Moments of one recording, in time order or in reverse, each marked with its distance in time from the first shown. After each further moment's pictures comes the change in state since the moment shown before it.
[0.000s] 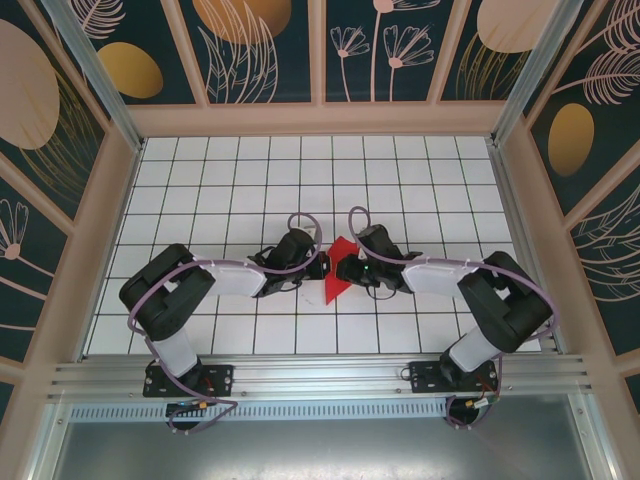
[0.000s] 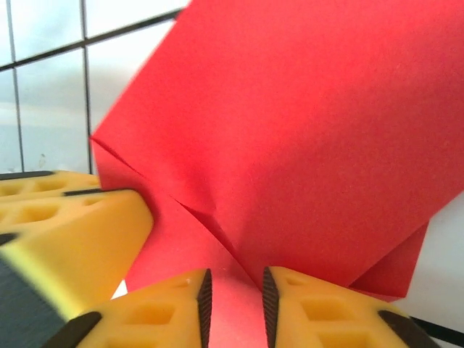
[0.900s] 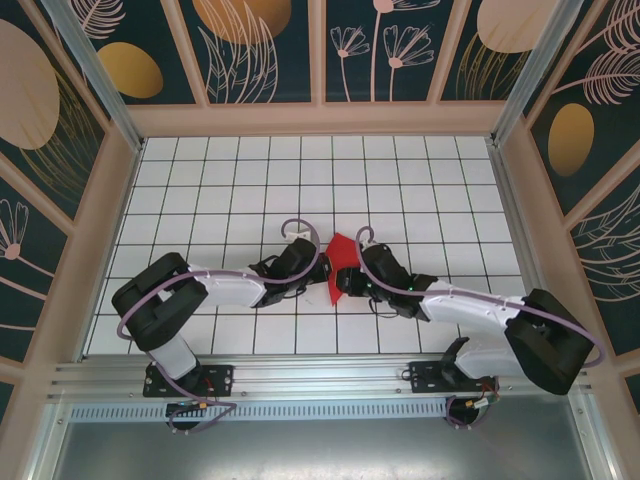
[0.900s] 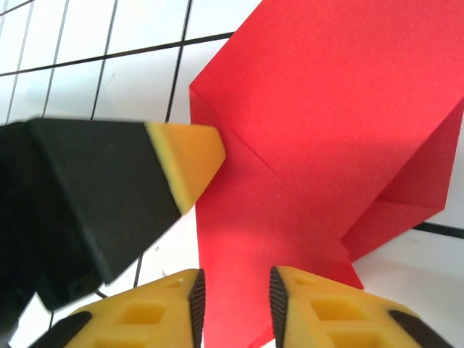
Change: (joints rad) left arm -0.085 -0.057 -0.038 0.018 -0.183 -0.193; right arm 0.179 -0.303 -0.158 0.021 0.225 0.002
